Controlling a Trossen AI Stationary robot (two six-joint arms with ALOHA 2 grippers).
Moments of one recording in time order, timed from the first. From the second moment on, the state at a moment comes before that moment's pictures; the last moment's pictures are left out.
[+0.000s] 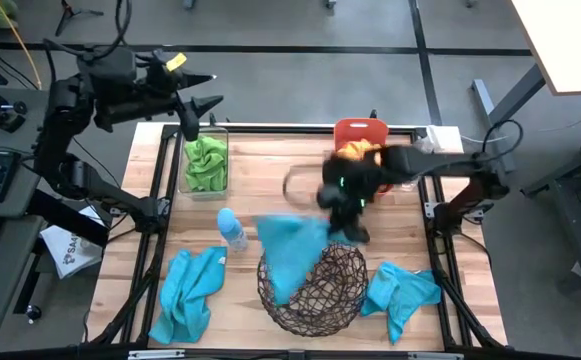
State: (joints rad) left arm 0.26 1.36 2.19 -1.14 -0.31 0.06; right arm 0.06 1.60 1.75 -1.12 -0.46 0.06
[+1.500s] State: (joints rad) left arm 0.26 1.30 2.19 -1.15 0.03 0.13; right arm 0.73 1.60 1.35 -1.25 -0.32 1.05
